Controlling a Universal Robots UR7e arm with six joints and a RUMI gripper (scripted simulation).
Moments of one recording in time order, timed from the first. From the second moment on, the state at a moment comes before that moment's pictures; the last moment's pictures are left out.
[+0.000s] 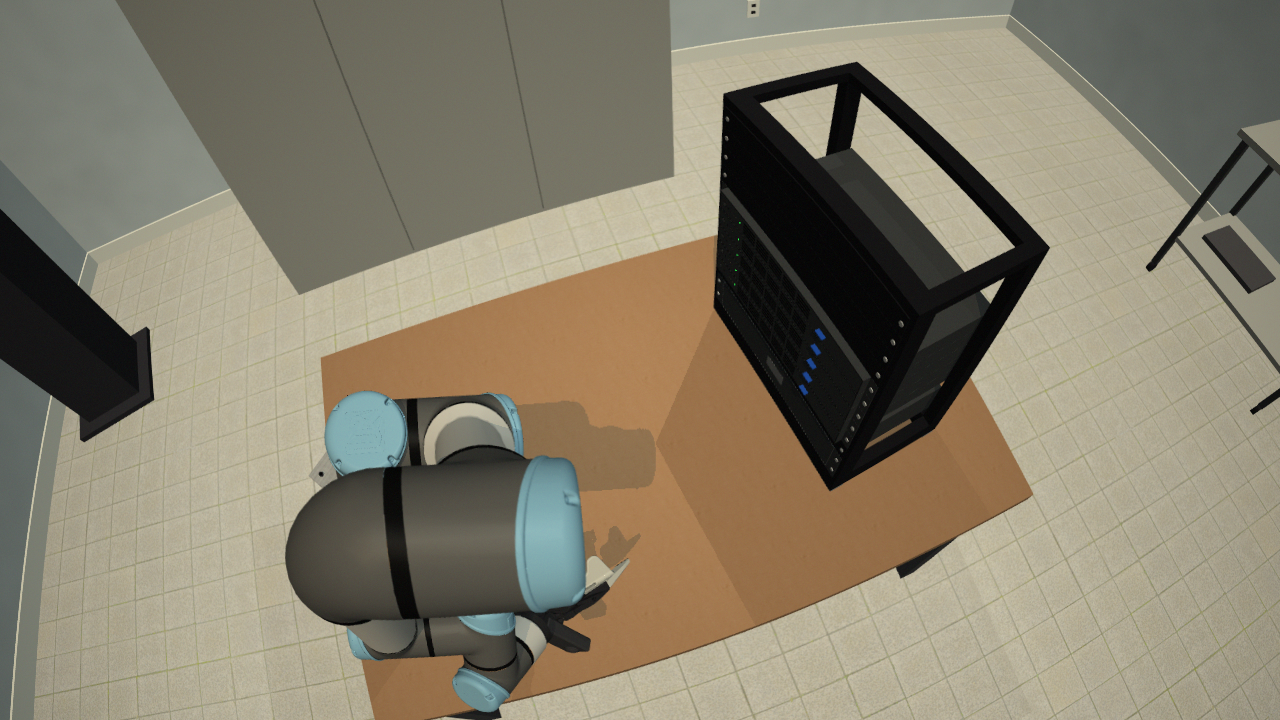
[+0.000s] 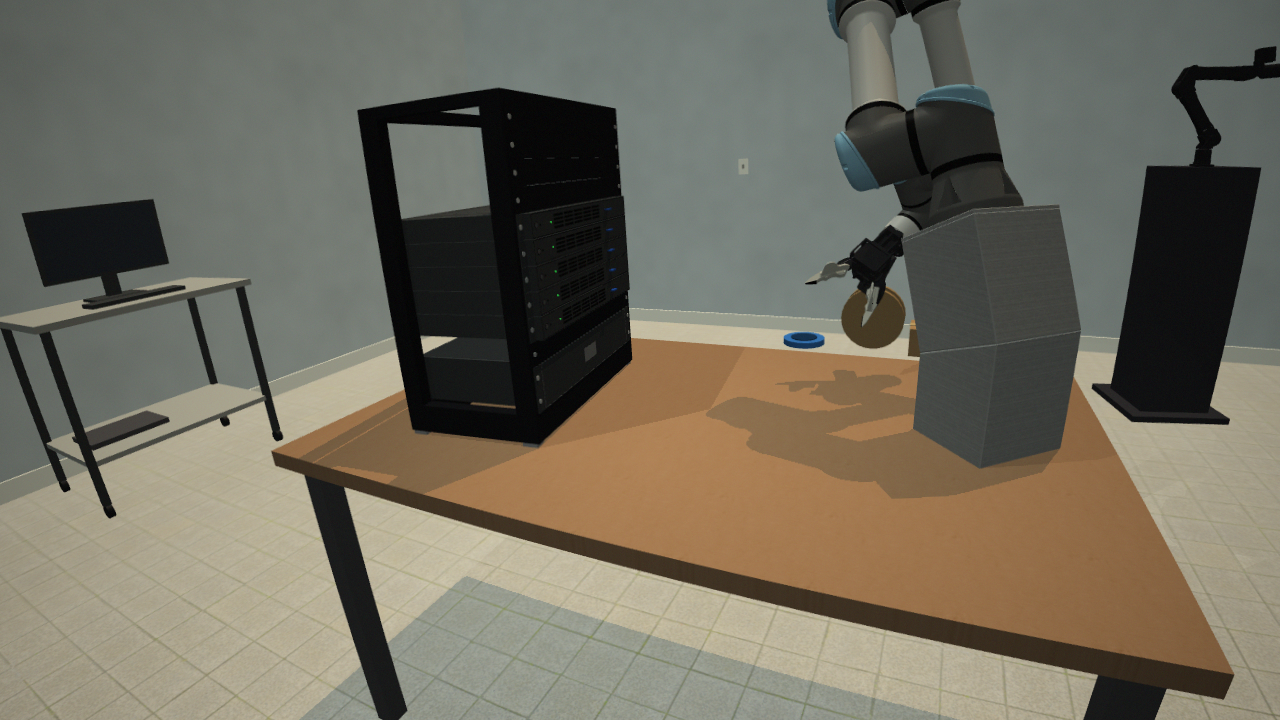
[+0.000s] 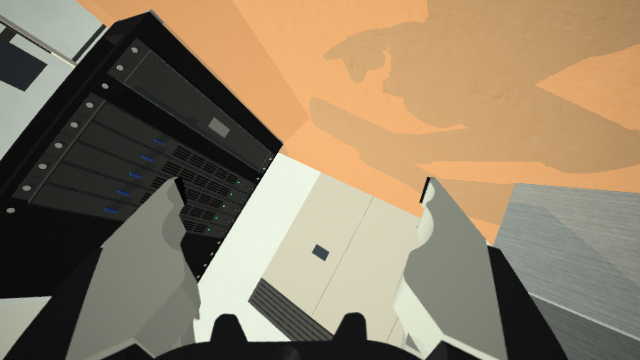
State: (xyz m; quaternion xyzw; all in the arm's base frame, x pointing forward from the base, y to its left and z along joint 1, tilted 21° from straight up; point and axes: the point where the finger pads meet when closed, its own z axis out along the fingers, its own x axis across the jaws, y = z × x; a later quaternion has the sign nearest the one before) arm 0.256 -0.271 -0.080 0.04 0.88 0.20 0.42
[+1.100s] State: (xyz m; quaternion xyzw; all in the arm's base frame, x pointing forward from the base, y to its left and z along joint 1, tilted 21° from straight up) arm 0.257 -0.269 -0.080 0.05 0.88 0.20 0.42
